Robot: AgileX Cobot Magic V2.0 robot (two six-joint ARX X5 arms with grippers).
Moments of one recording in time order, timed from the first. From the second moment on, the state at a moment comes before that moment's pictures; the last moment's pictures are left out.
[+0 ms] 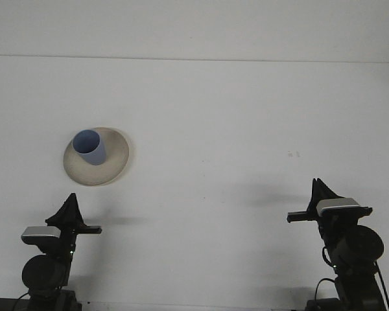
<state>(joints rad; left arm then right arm) -0.09 0.01 0.03 0.17 -0.11 -0.09 0.09 0.48 0.47 -0.12 -0.02 0.01</state>
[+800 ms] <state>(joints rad) -0.09 0.01 0.03 0.17 -0.11 -0.09 0.06 0.06 0.30 -0.12 -0.02 0.01</state>
